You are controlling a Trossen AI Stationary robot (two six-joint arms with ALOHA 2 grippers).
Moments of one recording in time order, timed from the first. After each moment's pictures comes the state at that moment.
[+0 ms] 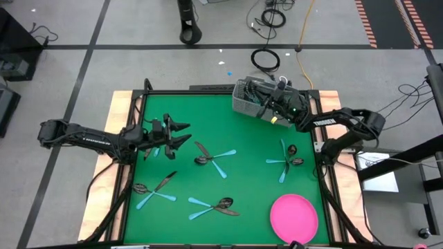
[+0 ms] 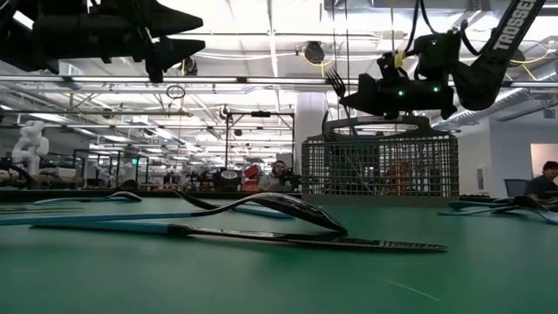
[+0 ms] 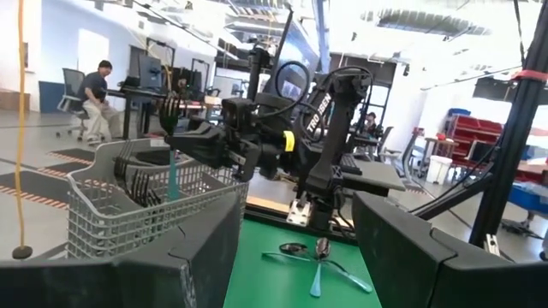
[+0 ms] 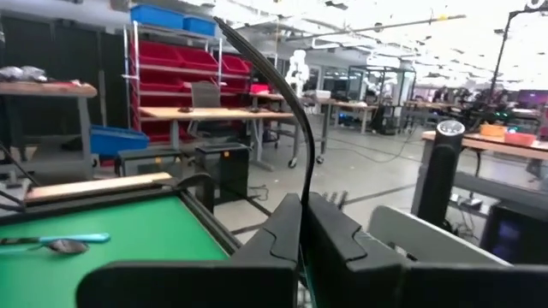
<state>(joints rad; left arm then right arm) 0.01 0.90 0.22 0.89 -0.16 -0.12 -0.62 1.48 0.43 1.20 0.00 -0.04</state>
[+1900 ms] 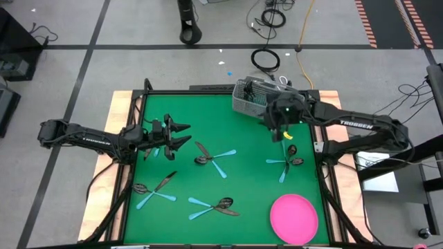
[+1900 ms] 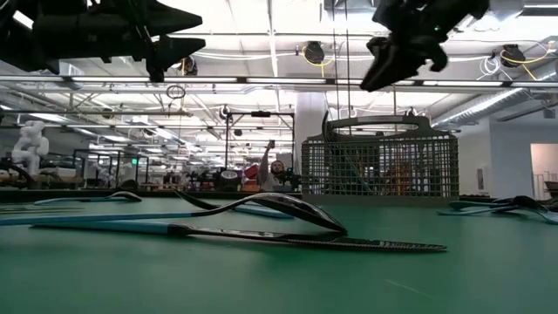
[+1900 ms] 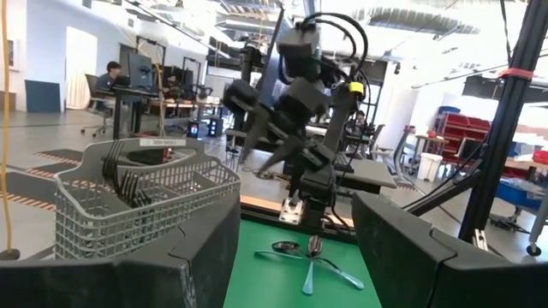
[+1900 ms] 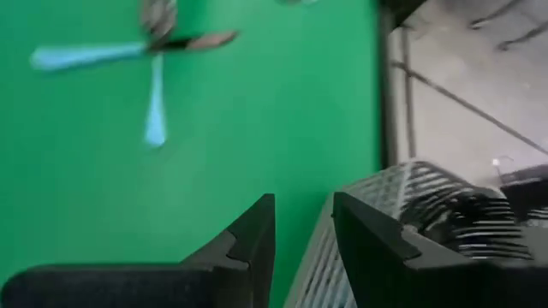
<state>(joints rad) 0.01 0.90 0.22 0.89 -0.13 -0.12 -0.31 1.12 0.95 -0.51 0.00 -0.63</state>
